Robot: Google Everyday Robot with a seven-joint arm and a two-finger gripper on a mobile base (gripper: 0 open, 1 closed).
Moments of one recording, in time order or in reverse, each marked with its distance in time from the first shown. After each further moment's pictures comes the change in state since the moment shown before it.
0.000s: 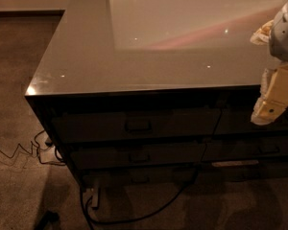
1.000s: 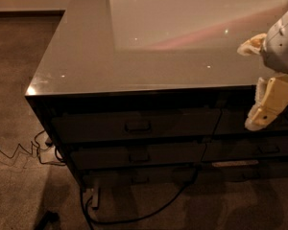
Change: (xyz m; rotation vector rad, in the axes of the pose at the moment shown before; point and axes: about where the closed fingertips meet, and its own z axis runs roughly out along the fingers) arm -0.006 0.001 0.027 -0.068 -0.140 -0.059
